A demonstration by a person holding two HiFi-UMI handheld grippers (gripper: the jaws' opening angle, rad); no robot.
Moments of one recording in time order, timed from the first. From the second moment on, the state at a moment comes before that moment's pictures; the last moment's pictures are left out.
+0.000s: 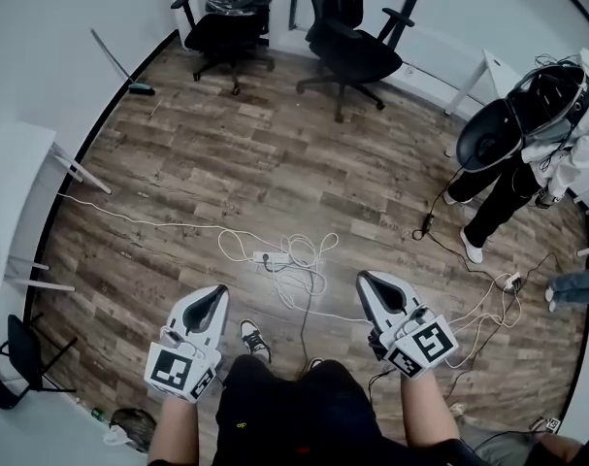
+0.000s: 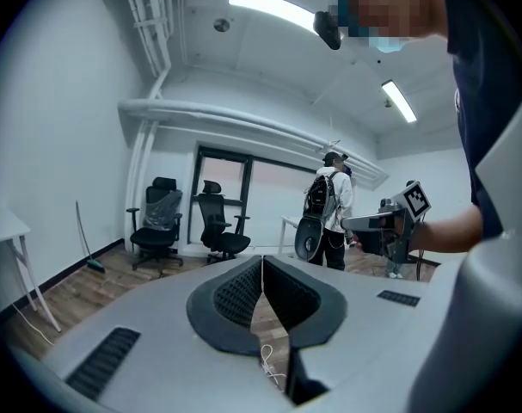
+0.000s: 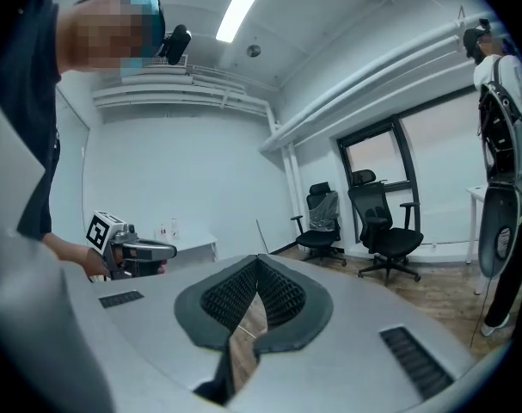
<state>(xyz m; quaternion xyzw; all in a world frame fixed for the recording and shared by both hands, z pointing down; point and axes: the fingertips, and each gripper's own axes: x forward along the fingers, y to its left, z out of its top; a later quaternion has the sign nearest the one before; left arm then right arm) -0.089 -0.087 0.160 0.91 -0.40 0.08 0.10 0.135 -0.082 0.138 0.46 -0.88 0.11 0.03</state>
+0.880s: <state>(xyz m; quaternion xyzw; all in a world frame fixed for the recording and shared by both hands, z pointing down) -0.092 -0.230 0.423 0.87 -0.45 0.12 0.17 0.127 -0.257 0.406 0.38 -0.91 0.13 0.10</state>
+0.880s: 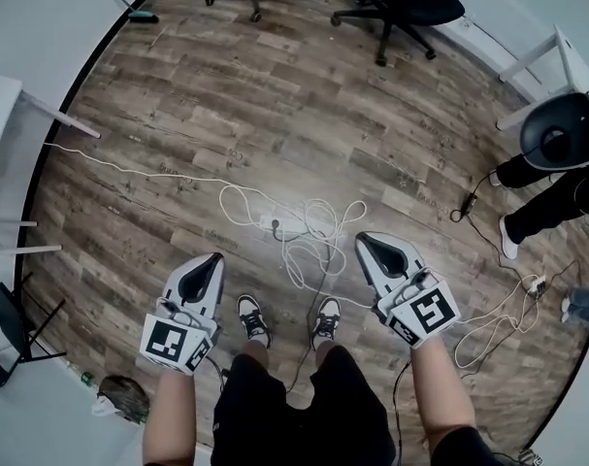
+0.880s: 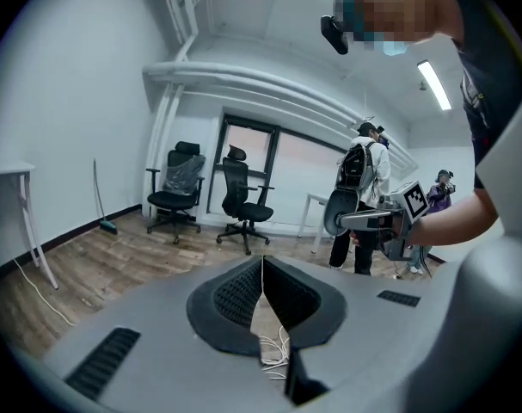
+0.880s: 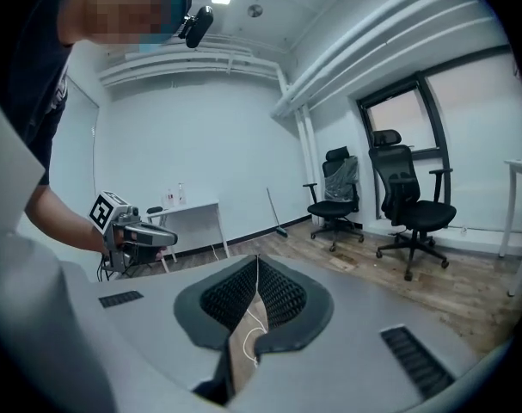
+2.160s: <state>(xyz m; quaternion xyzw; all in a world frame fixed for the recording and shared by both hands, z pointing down) -0.052 -0.285 1.045 0.87 -0.35 0.21 0.27 0.088 -0.307 1.027 0.26 -0.92 0.18 0.21</state>
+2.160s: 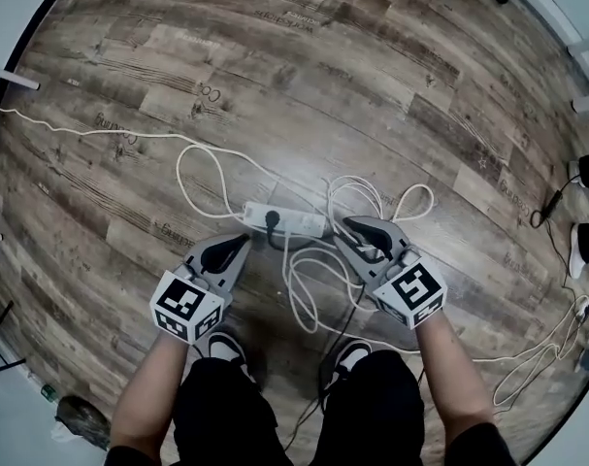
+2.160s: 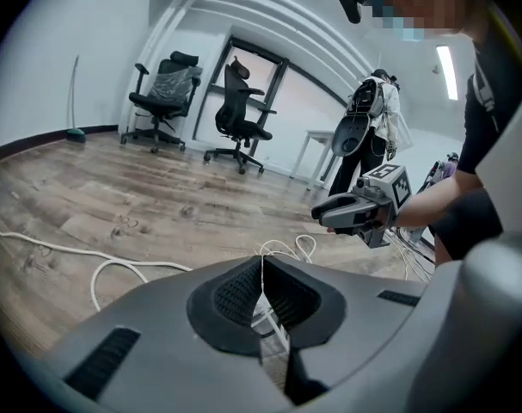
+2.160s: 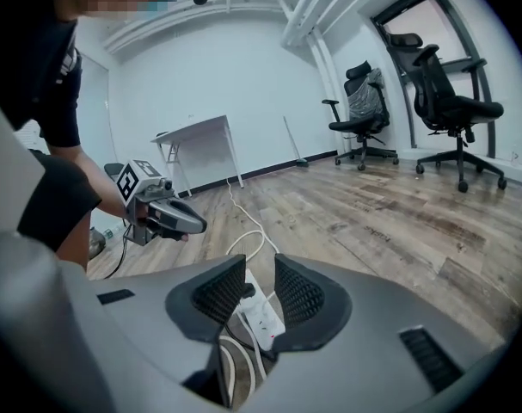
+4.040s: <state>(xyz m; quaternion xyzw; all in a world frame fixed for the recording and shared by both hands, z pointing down) -0.009 -0.308 1.203 0.85 -0.27 0.28 0.35 0.033 -0.295 1.212 0.09 -0.90 0.03 0.42</state>
